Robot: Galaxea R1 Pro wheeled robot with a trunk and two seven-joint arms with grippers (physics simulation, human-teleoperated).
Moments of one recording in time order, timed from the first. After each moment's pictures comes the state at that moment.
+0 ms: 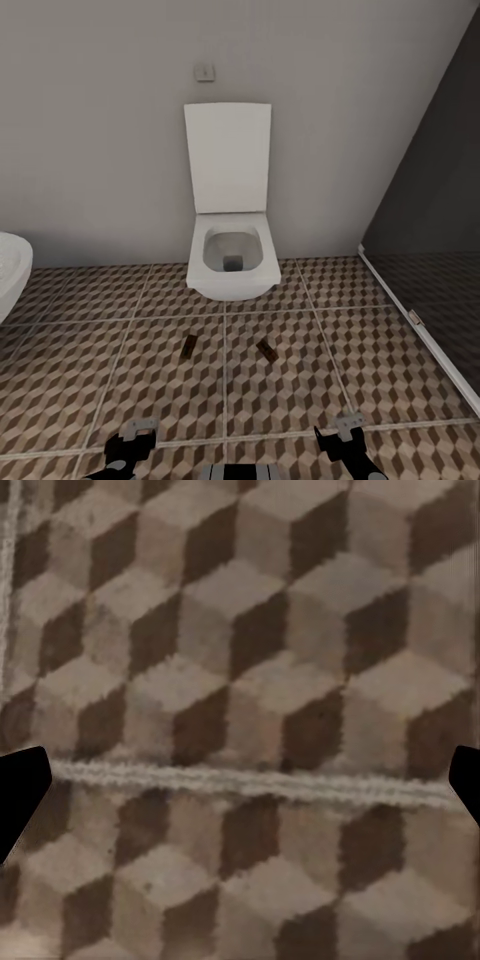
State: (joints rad) left arm -0.59 0.03 -0.15 0.08 0.14 -0.34 0.21; right arm -0.47 -0.10 0.19 -0.13 0.00 -0.45 0.01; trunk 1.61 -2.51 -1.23
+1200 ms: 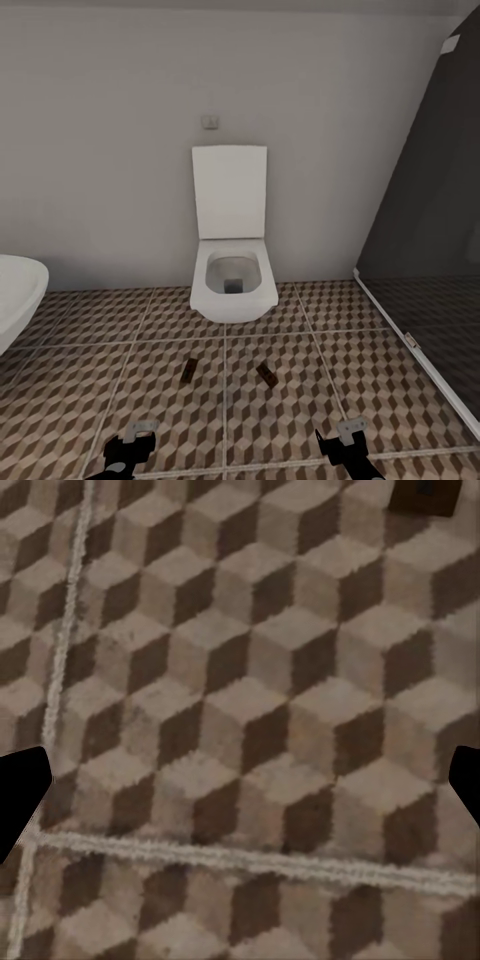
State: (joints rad) left arm -0.59 0.03 -0.15 0.08 0.14 -0.33 0.21; right arm -0.47 -0.09 0.19 -0.10 0.00 -0.48 0.01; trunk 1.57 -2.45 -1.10
